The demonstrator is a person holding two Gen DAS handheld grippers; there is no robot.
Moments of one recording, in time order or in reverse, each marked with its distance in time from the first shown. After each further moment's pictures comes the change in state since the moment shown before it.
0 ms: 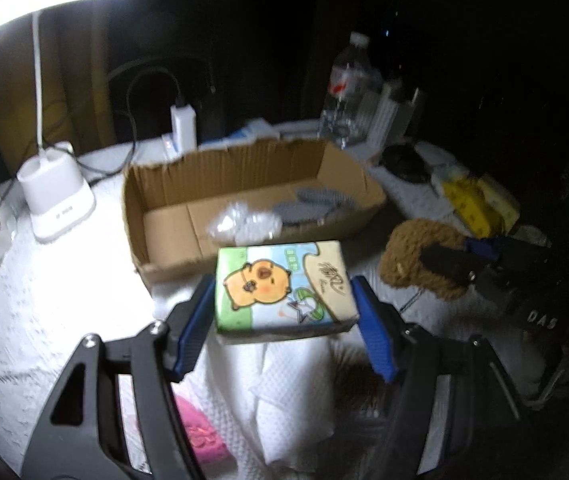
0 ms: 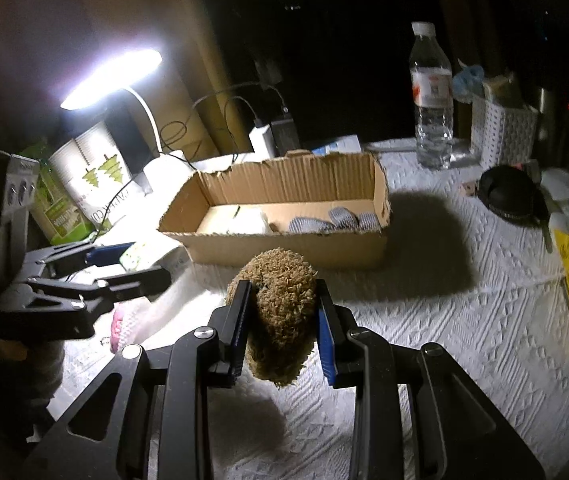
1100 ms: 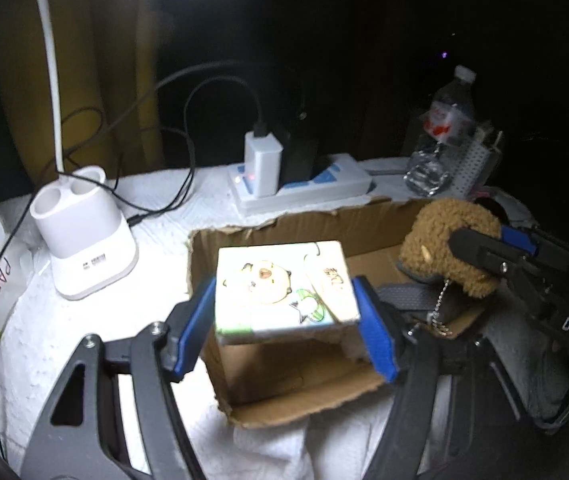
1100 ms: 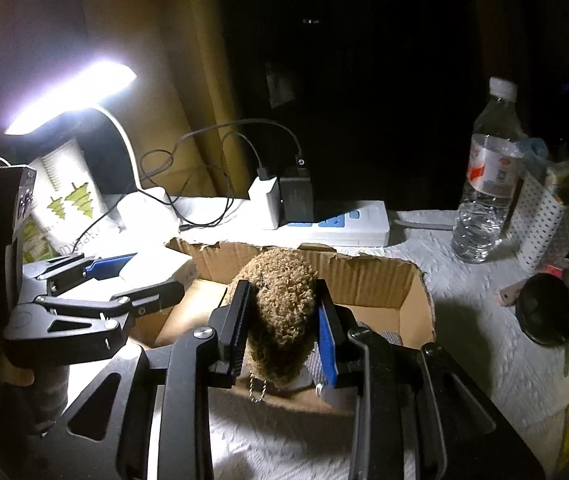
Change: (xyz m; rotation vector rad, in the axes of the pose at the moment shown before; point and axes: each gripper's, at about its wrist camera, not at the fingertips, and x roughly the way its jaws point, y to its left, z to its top) left arm 0.076 0.080 0.058 -0.099 -0.025 0.150; right arm 0.099 0.015 0.089 -0.106 -0.031 -0.038
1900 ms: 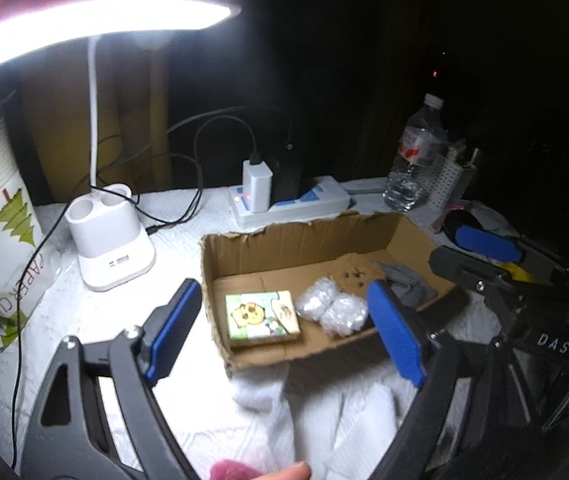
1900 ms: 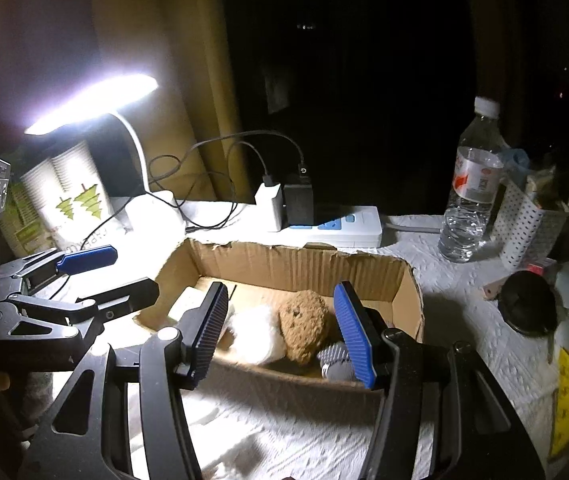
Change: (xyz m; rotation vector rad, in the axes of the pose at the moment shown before) left arm -0.075 -0.010 -0.012 0.012 -0.096 -0.018; right arm -0.050 0.025 -0.006 -0.014 -0.036 -0.037
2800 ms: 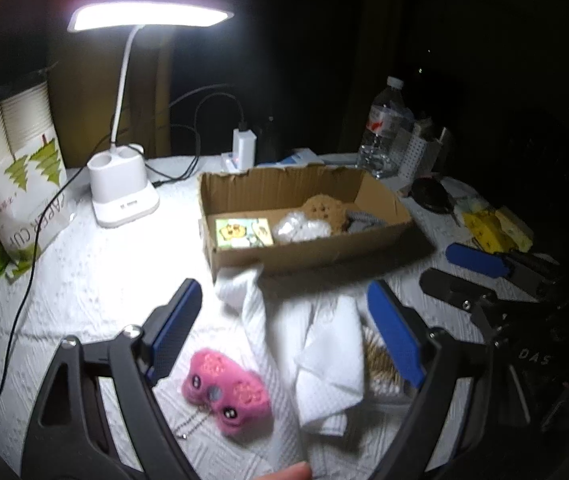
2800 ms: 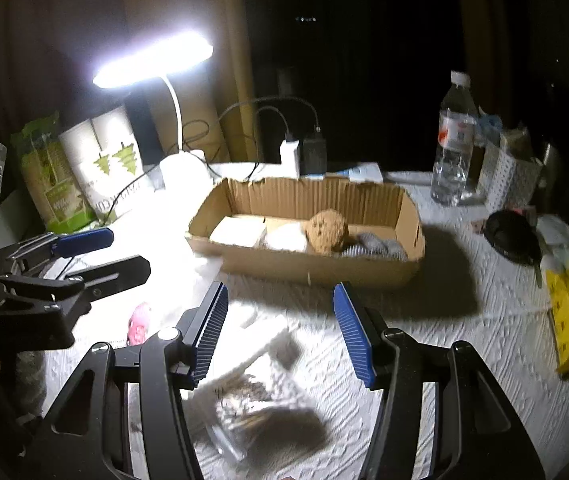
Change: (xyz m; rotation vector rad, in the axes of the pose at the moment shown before) left arm -0.064 -0.012 -0.074 0.005 0.007 -0.033; right arm -0.058 0.033 -0.078 0.011 0.049 -0.008
